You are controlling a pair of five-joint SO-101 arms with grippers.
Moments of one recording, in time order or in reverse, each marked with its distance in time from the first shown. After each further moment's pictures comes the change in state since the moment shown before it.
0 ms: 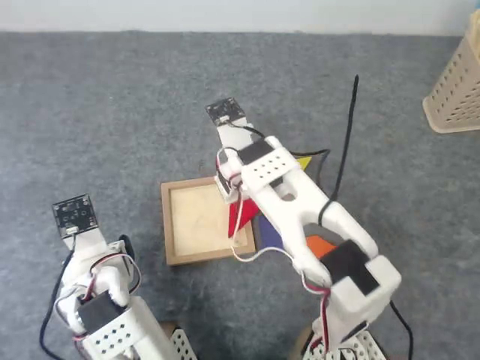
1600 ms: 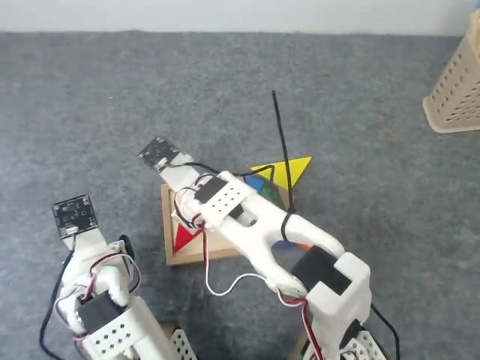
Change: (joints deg) left arm 0.0 0.0 0.0 0.0 0.0; right arm -14.5 8.1 0.4 -15.1 11.1
